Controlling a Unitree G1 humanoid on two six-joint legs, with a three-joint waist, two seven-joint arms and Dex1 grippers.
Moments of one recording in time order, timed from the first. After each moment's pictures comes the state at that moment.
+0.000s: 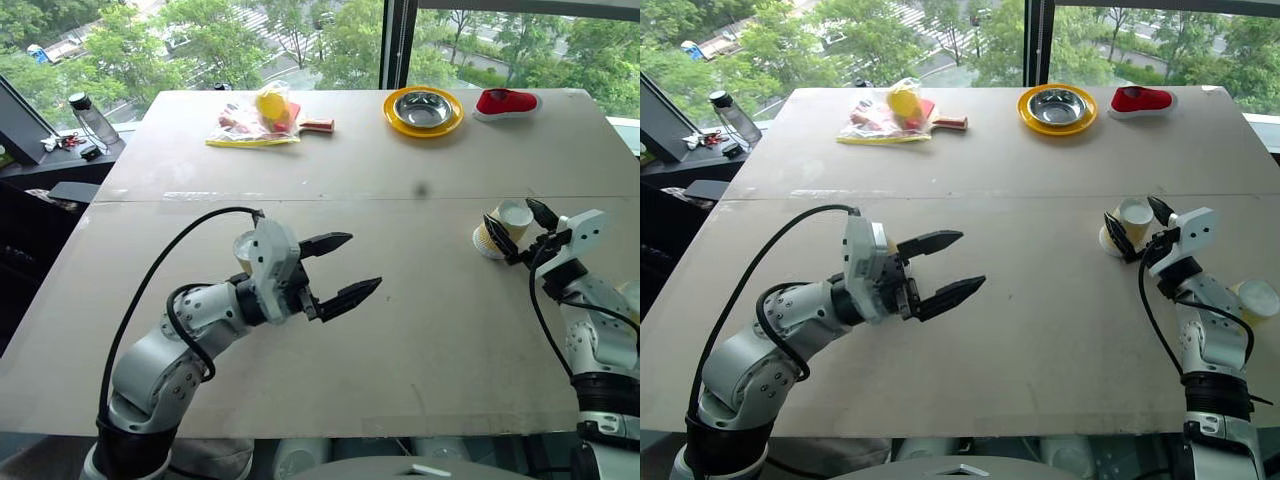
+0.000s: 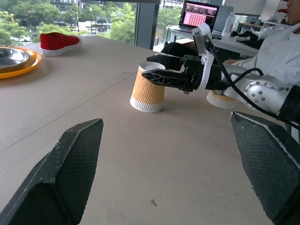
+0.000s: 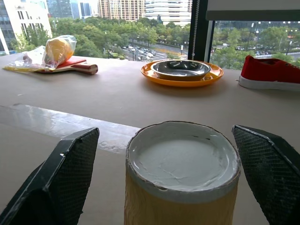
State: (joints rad) left arm -0.11 0.58 0.00 -0.66 -0.71 0.56 -0.68; right arm -0.25 -0.41 -0.27 0.20 0.41 -0.06 0.64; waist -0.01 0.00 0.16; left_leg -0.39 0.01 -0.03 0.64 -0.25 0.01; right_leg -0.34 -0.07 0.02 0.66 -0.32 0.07
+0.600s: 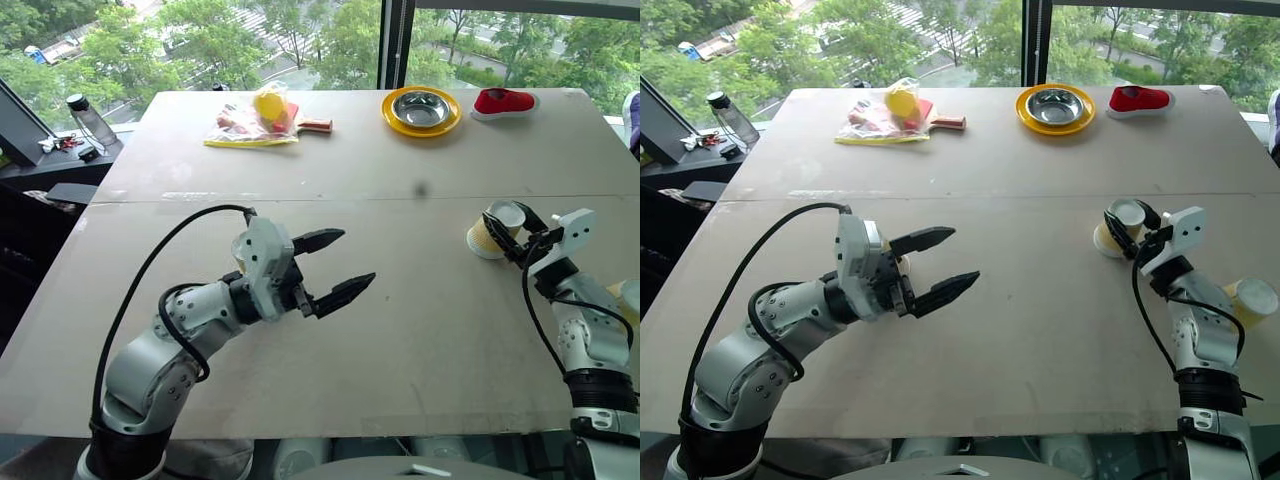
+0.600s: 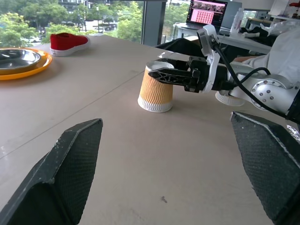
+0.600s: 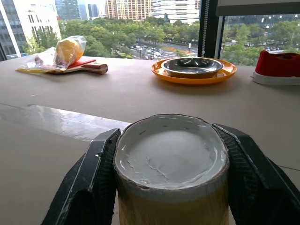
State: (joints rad) left arm -0.05 0.59 0.04 -0.66 -0.67 0.52 -0.65; right arm -0.26 -0.39 -0.18 0.15 0.40 -0.02 0.68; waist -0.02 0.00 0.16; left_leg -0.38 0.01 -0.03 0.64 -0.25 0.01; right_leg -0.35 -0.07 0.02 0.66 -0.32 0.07
